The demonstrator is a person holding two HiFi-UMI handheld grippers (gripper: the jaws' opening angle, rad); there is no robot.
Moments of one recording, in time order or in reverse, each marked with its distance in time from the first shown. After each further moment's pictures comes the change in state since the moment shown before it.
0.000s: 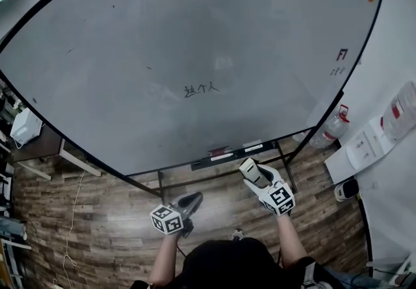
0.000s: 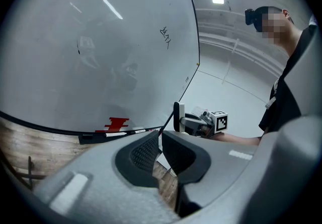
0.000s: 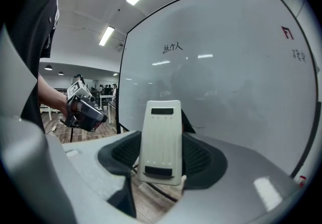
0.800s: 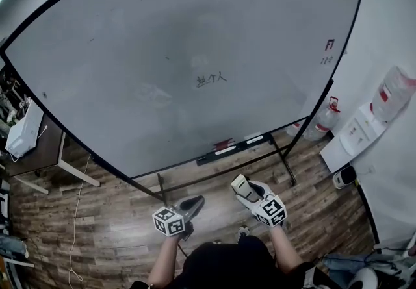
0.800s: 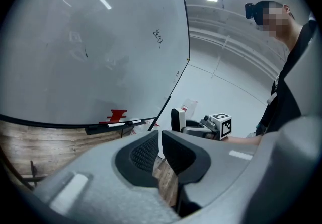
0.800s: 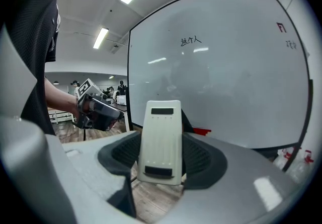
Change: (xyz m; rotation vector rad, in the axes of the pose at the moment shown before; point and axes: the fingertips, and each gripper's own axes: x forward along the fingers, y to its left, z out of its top) left arm -0.076 -0.003 -0.028 0.046 0.093 -0.098; right arm -0.002 0.144 -0.030 0.122 0.036 -0.009
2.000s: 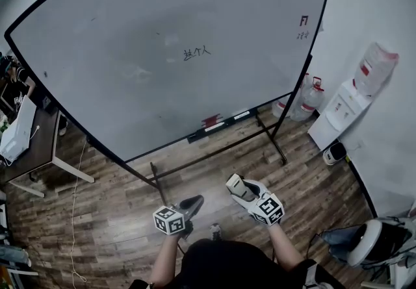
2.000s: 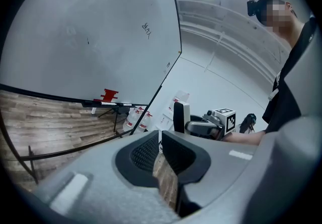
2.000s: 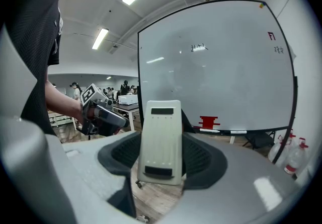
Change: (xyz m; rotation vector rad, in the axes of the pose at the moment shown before) left arm -0.059 -0.070 -0.086 -0.015 0.072 -0.059; right arm -0.074 0.112 -0.034 0.034 0.011 -0.023
